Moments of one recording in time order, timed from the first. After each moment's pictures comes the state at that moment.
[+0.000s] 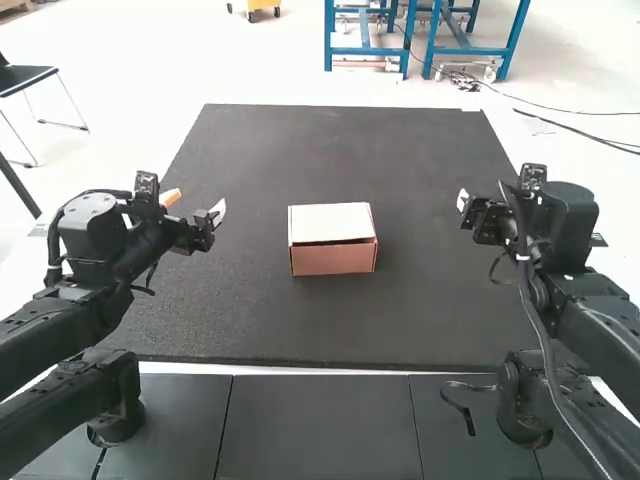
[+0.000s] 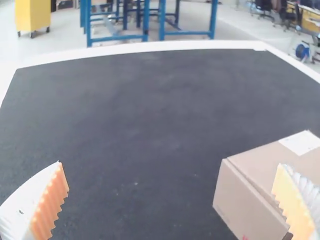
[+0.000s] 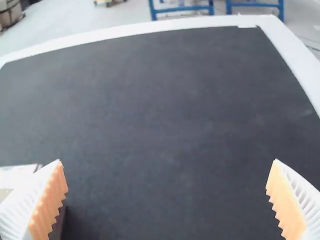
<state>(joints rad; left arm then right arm) -0.07 0.65 0.15 0.43 0.27 -0.03 0.08 0.58 0.25 0.12 -0.02 0.10</state>
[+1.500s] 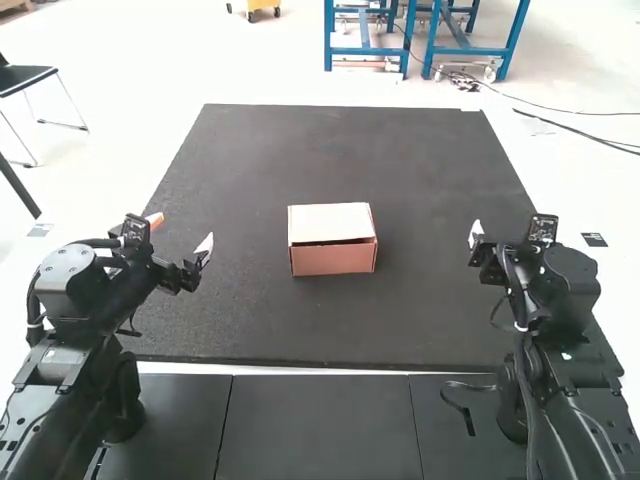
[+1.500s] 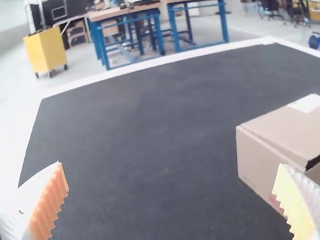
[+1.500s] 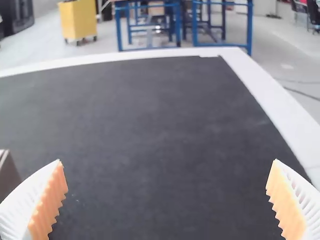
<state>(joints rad) -0.01 0.01 0.01 -0.03 0.29 0.16 0.08 0.01 0.00 -0.07 0.09 0.04</state>
